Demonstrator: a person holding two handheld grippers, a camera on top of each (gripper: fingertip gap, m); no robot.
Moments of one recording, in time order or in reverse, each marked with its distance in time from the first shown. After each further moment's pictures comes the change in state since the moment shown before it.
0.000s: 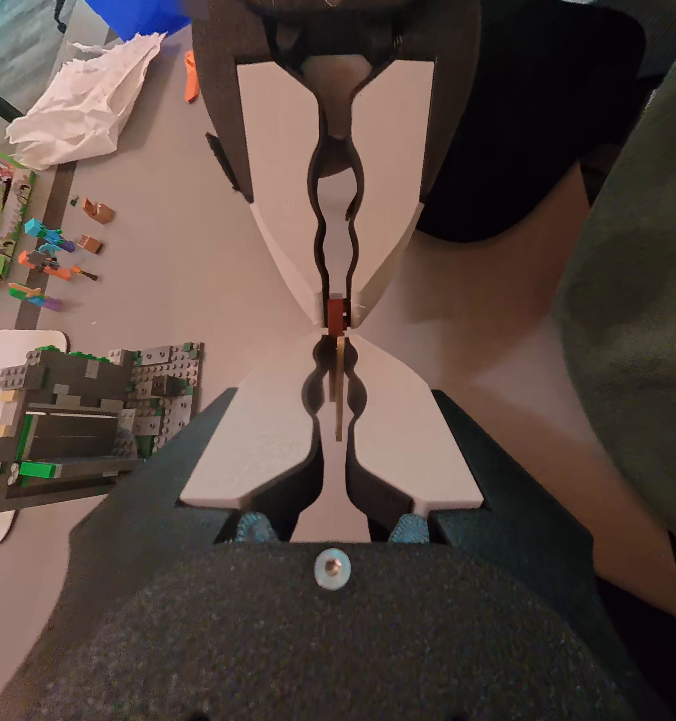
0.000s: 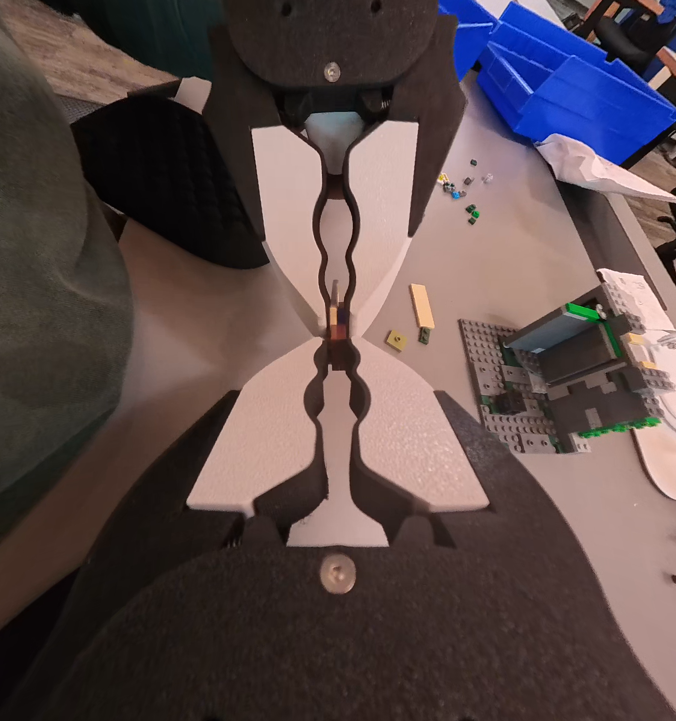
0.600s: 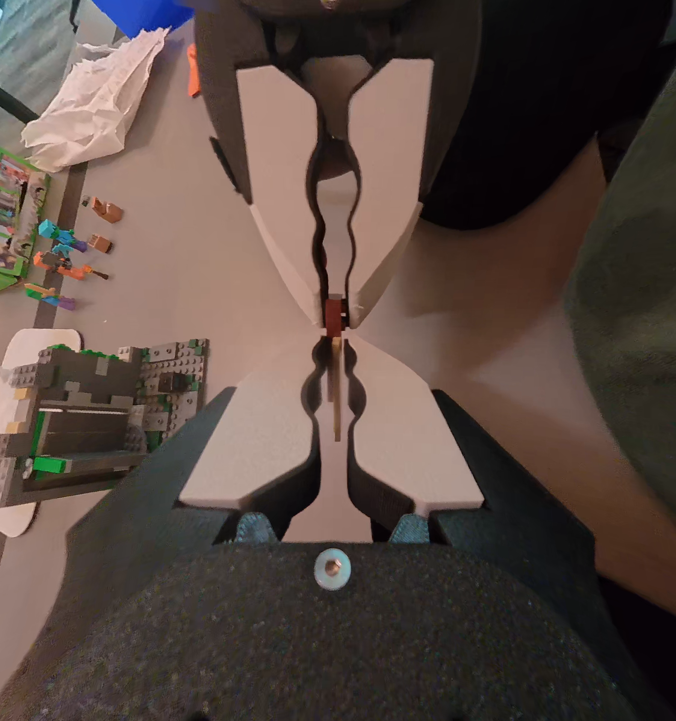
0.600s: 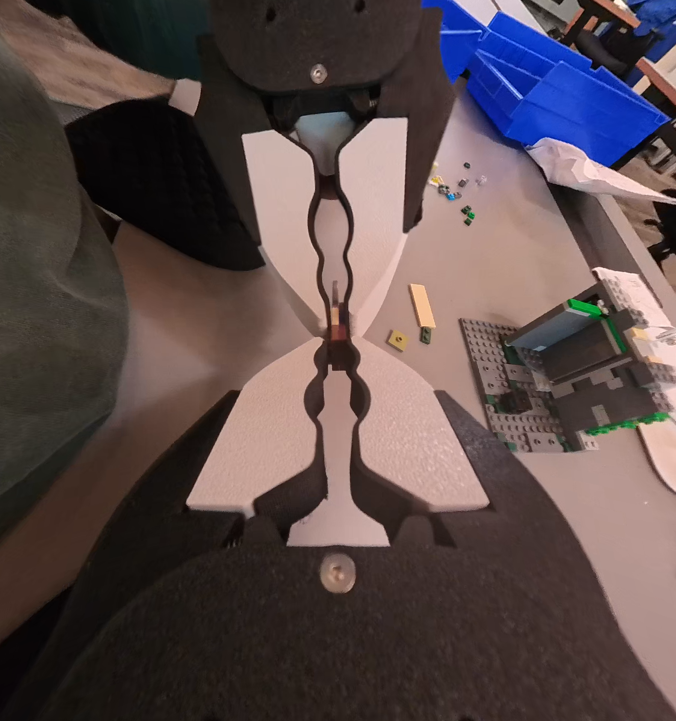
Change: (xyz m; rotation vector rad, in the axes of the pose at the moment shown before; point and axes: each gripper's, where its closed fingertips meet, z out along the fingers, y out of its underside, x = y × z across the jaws) left arm 0.002 0.004 0.003 -0.020 -0.034 0.036; right arm -0.001 0.003 0.003 0.031 0.017 0.029
